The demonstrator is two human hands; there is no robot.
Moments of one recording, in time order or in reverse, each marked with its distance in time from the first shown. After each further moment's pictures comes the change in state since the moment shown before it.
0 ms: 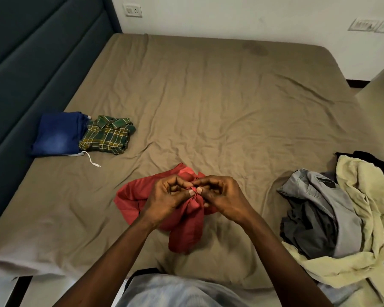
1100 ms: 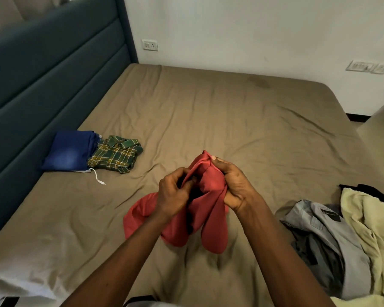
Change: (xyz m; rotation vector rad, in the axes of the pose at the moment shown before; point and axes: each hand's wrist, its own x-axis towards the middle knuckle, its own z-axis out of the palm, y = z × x) left_hand 0.050 0.036 0.001 0.301 0.166 0.221; right_hand 0.064 -0.087 -0.003 0.869 0.036 0.284
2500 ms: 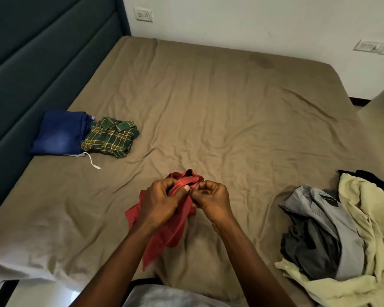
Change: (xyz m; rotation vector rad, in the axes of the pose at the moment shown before) left_hand -0.036 -0.028 -0.028 0.127 0.002 -0.251; right_hand 0.010 0.102 -0.033 -0.644 0.297 -0.147
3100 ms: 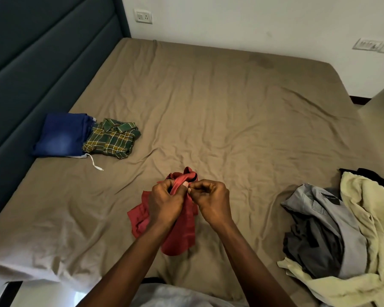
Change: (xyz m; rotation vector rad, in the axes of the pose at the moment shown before) left_hand -0.004 0.002 0.018 -0.057 0.219 -0.120; right_hand -0.009 -0.004 0.009 -0.239 0.071 -0.225
